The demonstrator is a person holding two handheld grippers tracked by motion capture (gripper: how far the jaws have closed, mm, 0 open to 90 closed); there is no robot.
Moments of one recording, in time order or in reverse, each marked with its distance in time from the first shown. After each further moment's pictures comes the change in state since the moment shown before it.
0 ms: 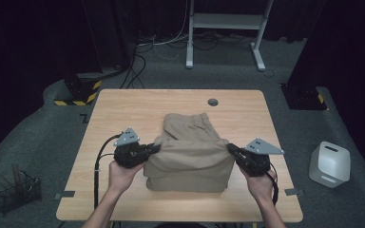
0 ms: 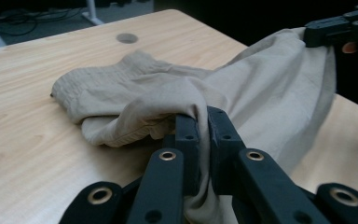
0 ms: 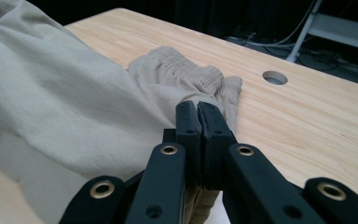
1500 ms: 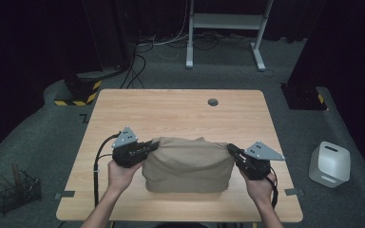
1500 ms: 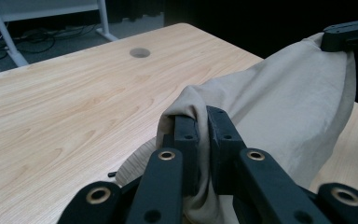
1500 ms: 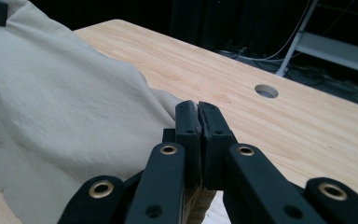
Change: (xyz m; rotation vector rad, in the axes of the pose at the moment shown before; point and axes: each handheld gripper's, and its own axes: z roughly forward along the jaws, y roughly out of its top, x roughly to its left) left arm 0.010 0.005 0.005 -0.044 0.062 0.024; right arm 0.006 0.001 -0.002 -0.050 -0.034 -0.032
